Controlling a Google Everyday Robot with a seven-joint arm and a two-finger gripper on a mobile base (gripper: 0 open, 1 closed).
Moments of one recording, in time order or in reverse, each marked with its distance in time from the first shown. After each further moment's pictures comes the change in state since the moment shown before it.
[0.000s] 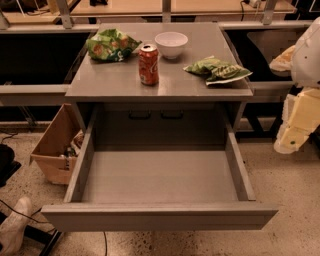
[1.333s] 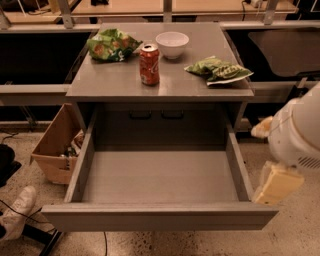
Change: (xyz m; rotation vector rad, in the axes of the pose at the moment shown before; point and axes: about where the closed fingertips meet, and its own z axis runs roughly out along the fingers) arm 0.015 0.080 0.067 0.009 0.045 -0.025
